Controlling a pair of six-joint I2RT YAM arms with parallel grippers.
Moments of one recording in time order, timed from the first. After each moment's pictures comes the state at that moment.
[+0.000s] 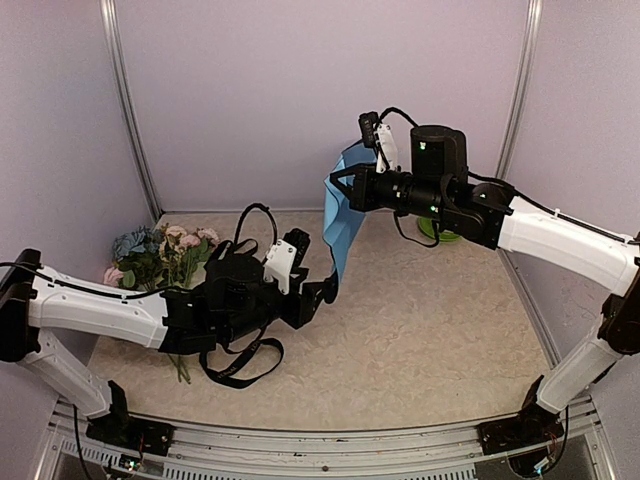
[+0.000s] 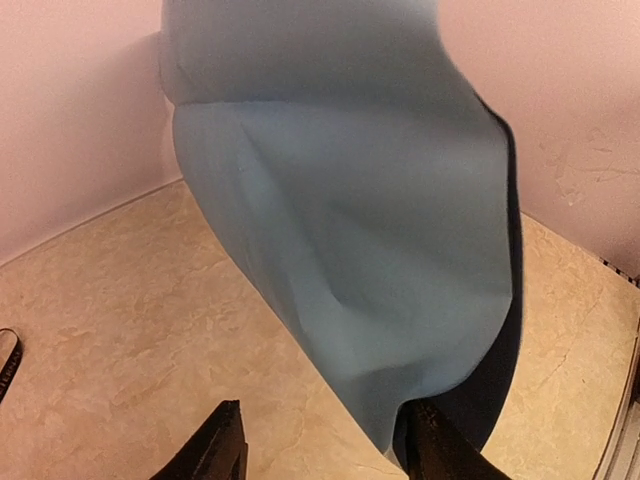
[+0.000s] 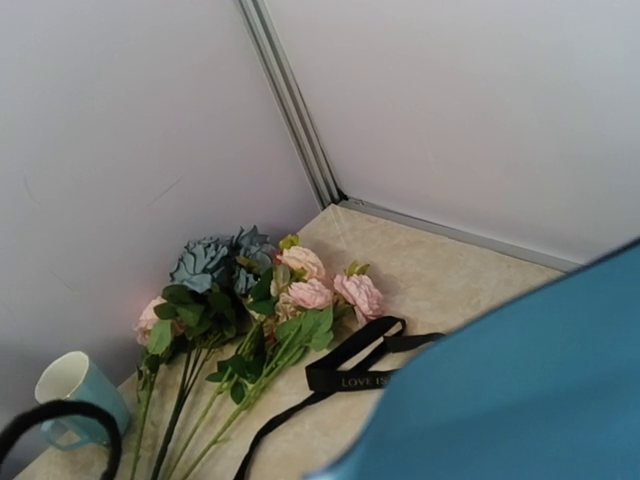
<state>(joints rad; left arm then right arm) -1.14 1.47 0.83 0.38 -0.37 -0.15 0.86 1.52 1.44 -0.05 -0.02 0.32</state>
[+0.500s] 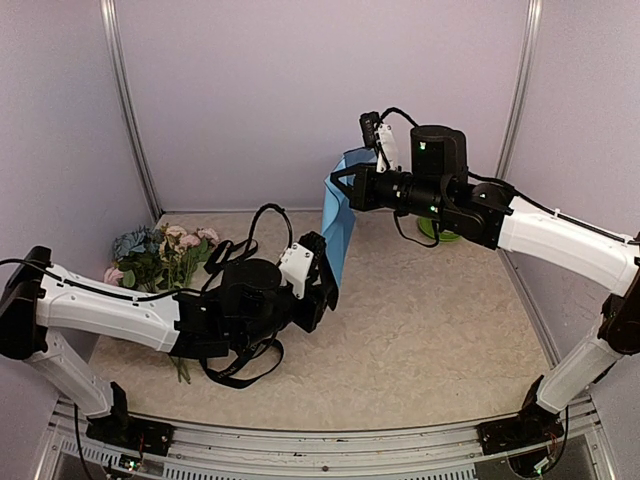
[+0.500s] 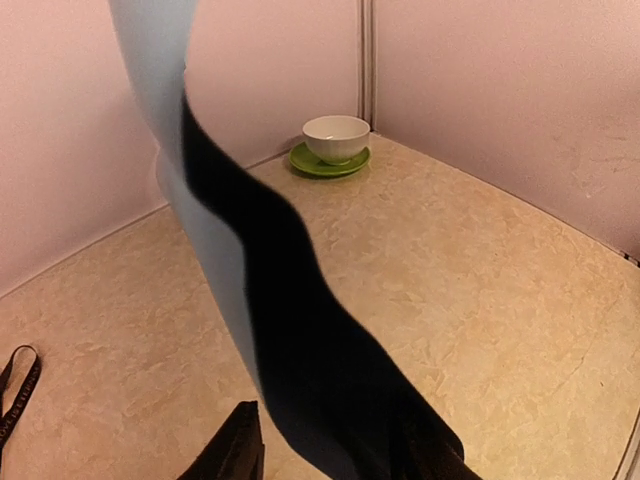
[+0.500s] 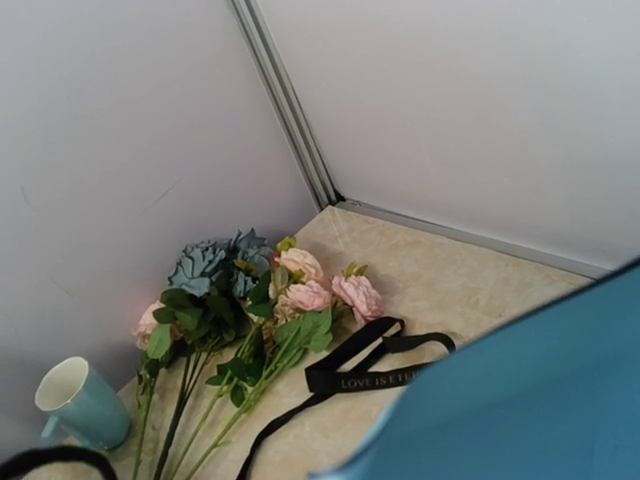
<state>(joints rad) -1.20 1.53 0.90 0.37 -0.48 -0.09 0.86 1.52 1.44 -0.05 -0.01 0.33</state>
